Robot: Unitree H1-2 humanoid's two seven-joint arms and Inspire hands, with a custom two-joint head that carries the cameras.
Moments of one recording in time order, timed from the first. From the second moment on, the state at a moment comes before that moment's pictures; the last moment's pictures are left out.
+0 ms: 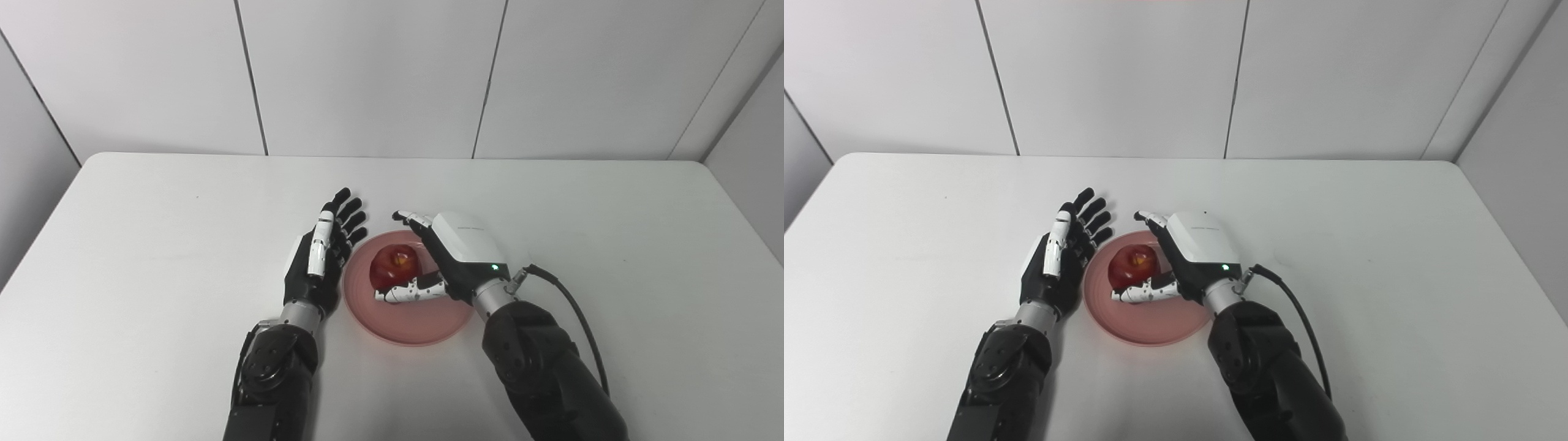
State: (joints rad) left arm -0.30 -0.14 -0.01 0.18 -0.19 0.14 -0.09; right arm -0.36 -0.15 0.44 -0.22 -0.98 0.42 0.35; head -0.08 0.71
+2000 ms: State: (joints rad) left arm -0.28 -0.13 0.00 0.16 -0.21 0.14 -0.11; right arm -0.18 0.02 -0.05 0.03 -0.06 0.07 -0.04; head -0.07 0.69
